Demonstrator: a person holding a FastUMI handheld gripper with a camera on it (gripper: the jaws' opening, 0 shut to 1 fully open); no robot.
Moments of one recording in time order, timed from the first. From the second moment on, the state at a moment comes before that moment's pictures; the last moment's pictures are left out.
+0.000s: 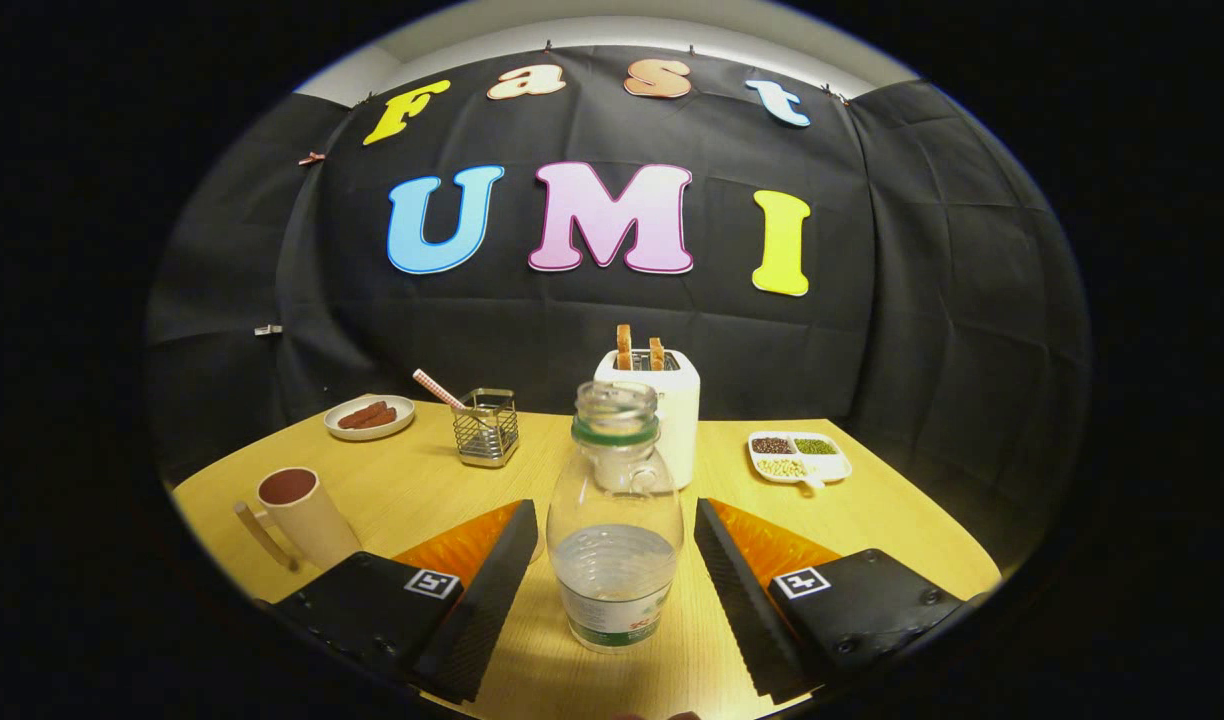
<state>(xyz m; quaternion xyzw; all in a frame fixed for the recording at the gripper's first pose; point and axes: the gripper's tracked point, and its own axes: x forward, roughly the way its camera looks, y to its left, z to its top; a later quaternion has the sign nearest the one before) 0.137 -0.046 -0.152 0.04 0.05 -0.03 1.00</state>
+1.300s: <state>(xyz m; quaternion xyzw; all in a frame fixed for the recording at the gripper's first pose) 0.144 -0.032 -0.148 -0.03 0.07 0.00 1.00</state>
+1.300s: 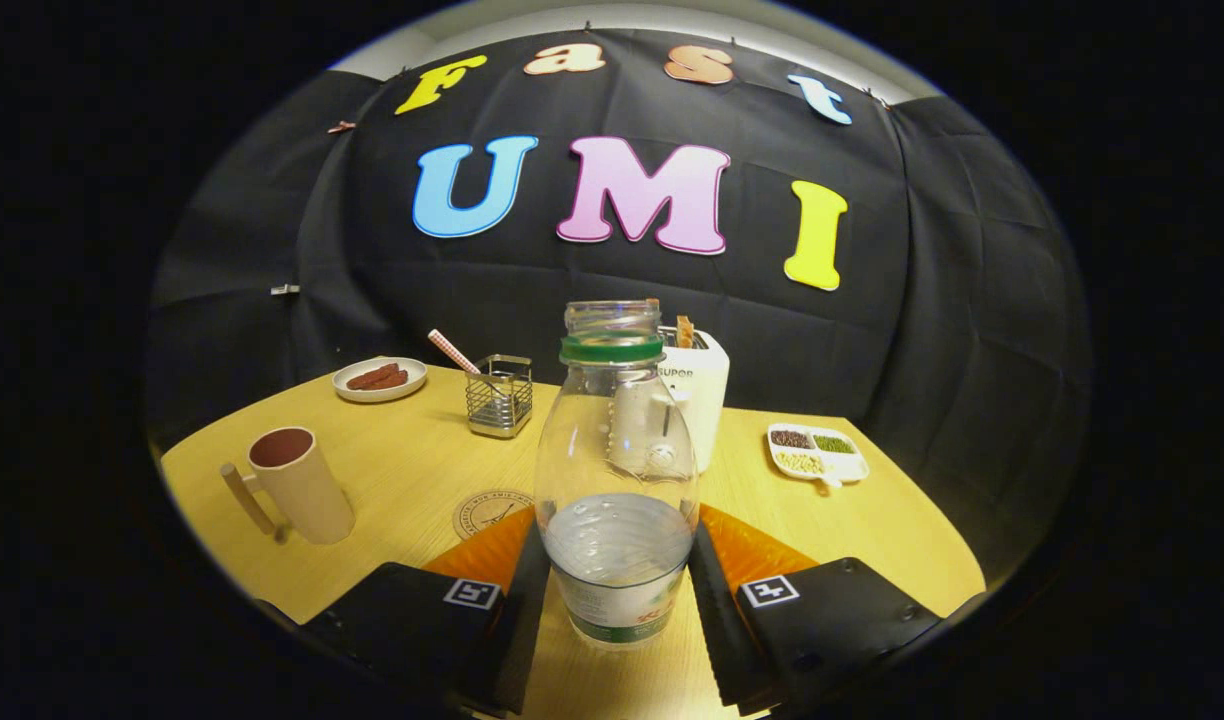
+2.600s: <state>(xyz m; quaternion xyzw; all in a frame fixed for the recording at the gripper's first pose) 0.168 0.115 -0.091 -0.46 0.05 0.07 0.88</state>
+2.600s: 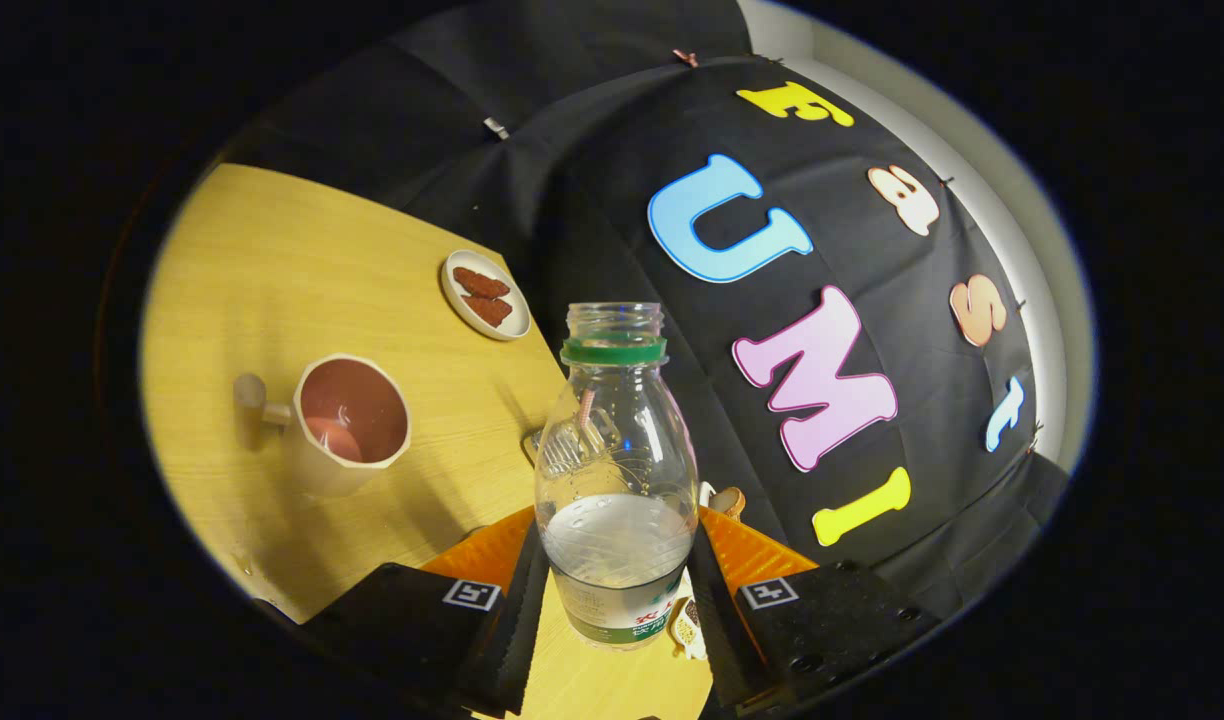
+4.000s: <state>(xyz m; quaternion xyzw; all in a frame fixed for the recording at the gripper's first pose) 0.192 0.143 -0.148 -0.69 0.04 0.14 0.71</state>
